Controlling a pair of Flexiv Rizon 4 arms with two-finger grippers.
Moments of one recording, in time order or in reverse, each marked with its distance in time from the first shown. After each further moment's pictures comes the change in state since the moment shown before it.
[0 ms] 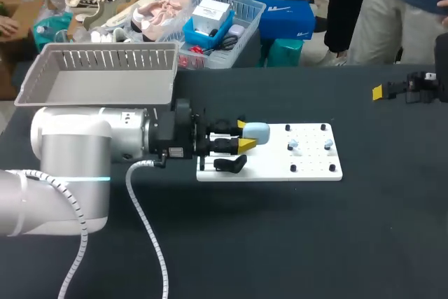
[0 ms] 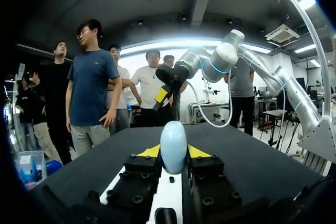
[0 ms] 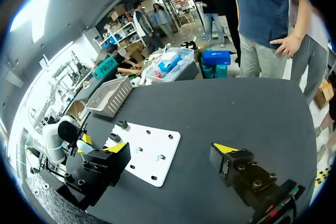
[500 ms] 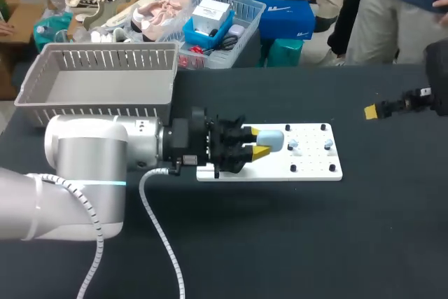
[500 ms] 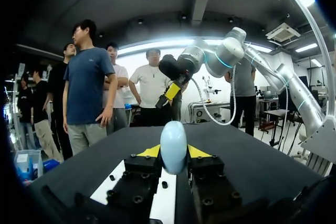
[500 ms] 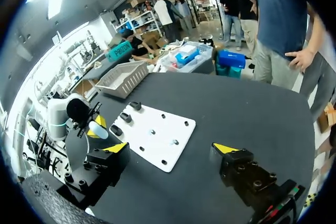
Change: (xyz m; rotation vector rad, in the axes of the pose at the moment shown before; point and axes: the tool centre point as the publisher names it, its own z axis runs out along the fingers) left arm 0.006 -0.012 0.025 -0.005 0.003 -0.009; right arm 0.033 0.039 -0.011 -0.060 0.064 -0.194
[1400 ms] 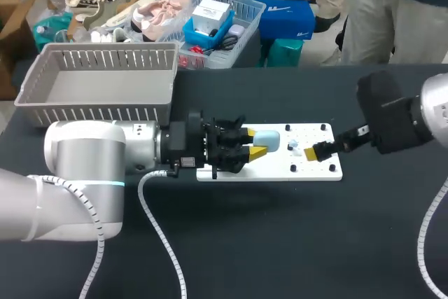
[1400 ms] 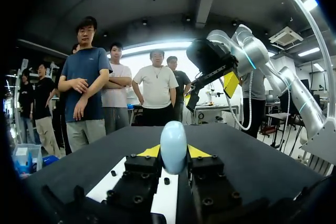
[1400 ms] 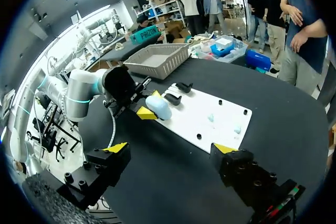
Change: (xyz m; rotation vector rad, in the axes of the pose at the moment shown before) left arm 0.008 0.006 -0.005 -0.018 -0.020 -0.028; right arm 0.038 0.134 0.031 -0.091 0.076 -0.101
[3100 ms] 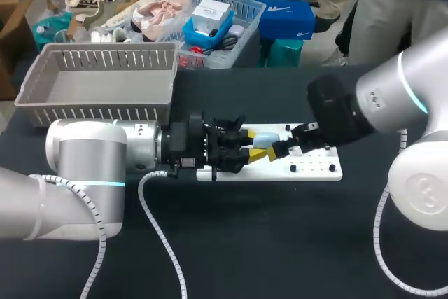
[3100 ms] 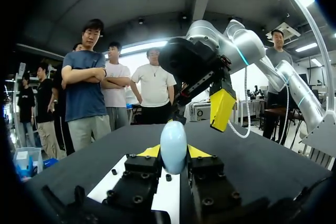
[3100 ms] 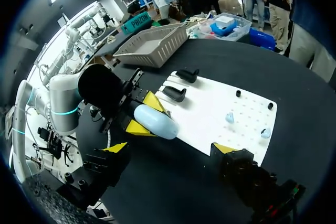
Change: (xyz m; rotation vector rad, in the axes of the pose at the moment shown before) left arm 0.008 0.002 0.000 0.015 0.016 0.031; right arm -0.012 0.001 0.079 -0.028 0.128 0.107
